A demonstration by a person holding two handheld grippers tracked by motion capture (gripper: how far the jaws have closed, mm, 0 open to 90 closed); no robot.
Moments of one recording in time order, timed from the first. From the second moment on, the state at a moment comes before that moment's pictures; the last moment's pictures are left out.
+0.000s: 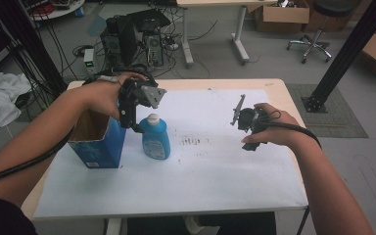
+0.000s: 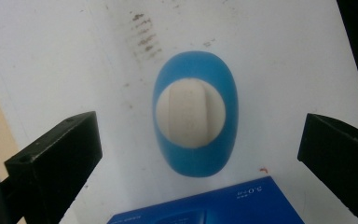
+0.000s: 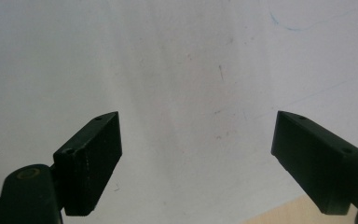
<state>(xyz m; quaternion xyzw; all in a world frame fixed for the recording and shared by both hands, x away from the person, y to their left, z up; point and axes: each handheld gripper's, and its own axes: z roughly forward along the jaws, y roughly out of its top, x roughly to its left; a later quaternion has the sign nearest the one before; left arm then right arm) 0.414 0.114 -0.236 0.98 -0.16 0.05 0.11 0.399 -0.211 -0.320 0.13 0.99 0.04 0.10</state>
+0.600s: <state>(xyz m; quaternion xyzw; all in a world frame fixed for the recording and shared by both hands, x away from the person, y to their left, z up) 0.419 0.102 -0.275 0.98 -0.17 0.03 0.07 0.395 -0.211 -0.326 0.14 0.98 0.04 0.10</state>
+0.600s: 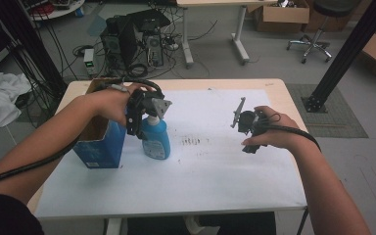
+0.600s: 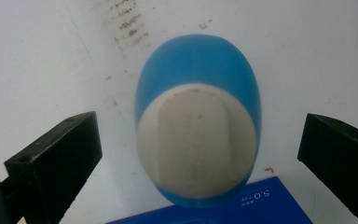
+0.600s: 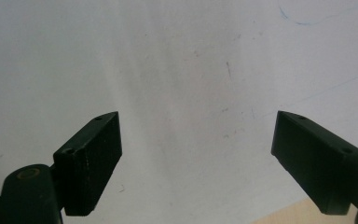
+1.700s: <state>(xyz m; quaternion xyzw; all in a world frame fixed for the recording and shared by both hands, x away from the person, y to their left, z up) 0.419 0.092 -0.297 0.98 -0.17 0.04 0.04 0.395 -0.210 -0.334 0.14 0.98 0.04 0.09</state>
